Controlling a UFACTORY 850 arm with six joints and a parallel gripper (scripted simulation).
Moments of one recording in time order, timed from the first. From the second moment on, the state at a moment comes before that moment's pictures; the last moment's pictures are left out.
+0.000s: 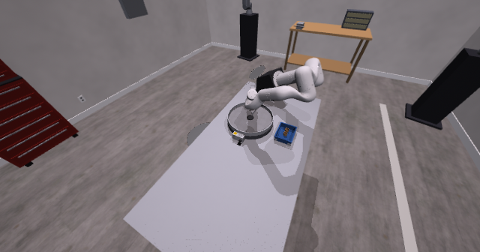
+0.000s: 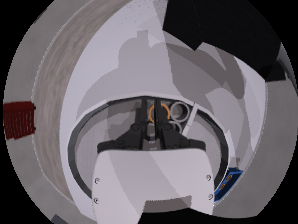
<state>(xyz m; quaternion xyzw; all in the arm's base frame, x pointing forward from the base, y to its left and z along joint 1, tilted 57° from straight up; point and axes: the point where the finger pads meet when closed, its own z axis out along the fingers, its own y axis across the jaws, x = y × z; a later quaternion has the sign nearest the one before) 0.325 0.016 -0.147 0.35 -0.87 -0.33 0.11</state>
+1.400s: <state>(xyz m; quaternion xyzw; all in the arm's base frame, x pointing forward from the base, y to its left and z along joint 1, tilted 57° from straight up) 0.326 0.018 -0.149 0.35 -0.87 -0.33 0.11</state>
